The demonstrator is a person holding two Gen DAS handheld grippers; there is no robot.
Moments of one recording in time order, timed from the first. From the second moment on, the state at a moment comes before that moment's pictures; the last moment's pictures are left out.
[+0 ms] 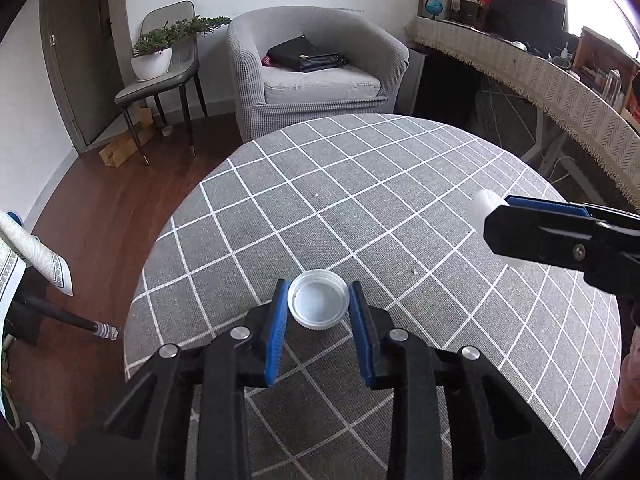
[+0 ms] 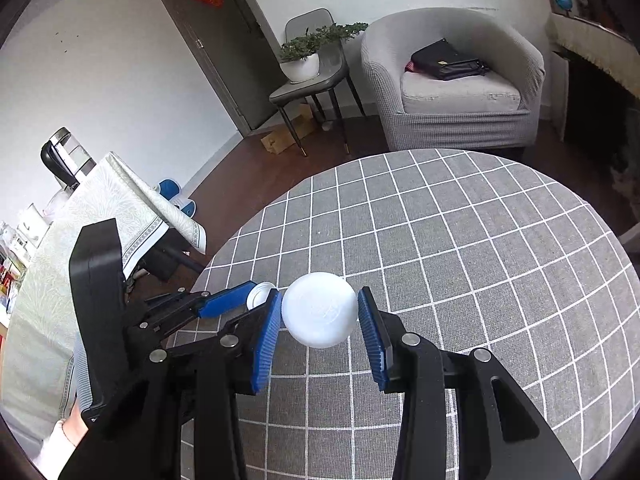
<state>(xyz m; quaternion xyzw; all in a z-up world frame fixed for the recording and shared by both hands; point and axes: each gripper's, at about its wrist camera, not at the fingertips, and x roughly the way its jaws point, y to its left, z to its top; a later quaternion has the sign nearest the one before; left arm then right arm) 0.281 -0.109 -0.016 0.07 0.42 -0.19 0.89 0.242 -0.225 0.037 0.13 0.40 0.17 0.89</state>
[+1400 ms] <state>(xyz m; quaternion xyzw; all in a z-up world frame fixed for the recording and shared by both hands) 0.156 0.110 -0.054 0.01 0.43 0.00 0.90 0.213 -0.049 0.047 0.03 0.41 0.31 0.86</state>
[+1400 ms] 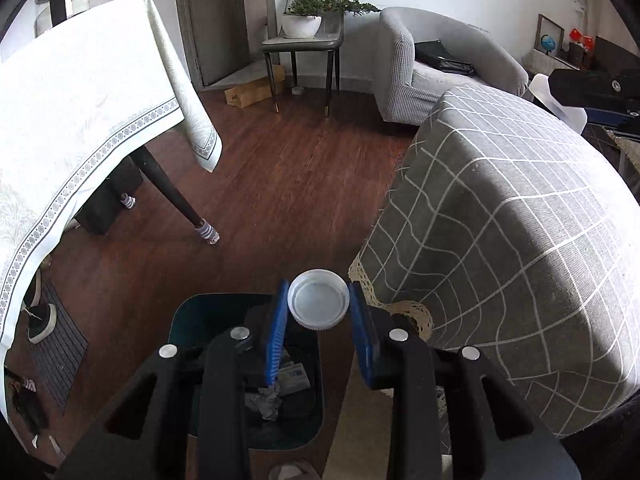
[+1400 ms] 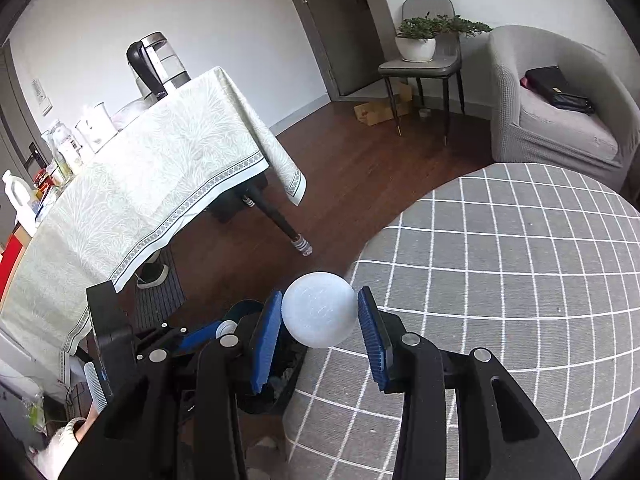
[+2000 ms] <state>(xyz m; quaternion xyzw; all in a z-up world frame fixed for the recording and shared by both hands) 0.162 0.180 -0.113 -0.05 0.51 0.05 0.86 0.213 0.042 0.031 0.00 0.42 0.36 0.83</state>
